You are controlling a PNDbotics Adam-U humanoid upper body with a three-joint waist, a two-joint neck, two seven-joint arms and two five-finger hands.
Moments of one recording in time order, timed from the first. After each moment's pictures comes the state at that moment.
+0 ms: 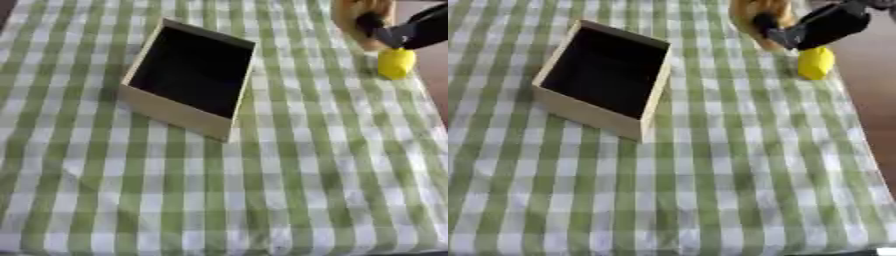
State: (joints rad) left arm -0.35 0.38 0.03 -1.98 0.03 -0.34 0.34; right arm -0.80 -0.94 0.32 -1.78 0.39 -0.28 0.39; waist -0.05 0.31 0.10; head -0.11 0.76
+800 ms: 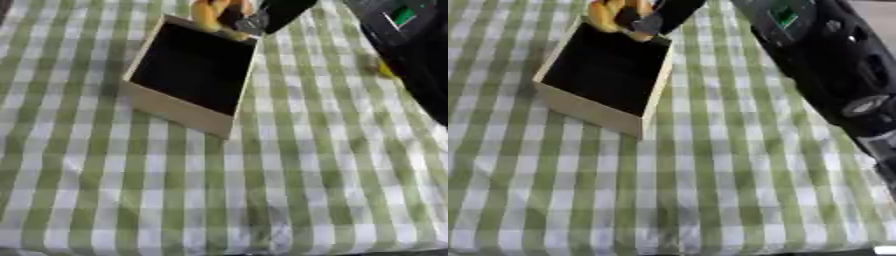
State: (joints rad) left arm -0.48 0.39 0.03 -1.98 0.07 -0.39 0.37; right arm -1.10 -0.53 0.43 -1.45 0.36 -0.29 0.56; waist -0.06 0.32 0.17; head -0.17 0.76
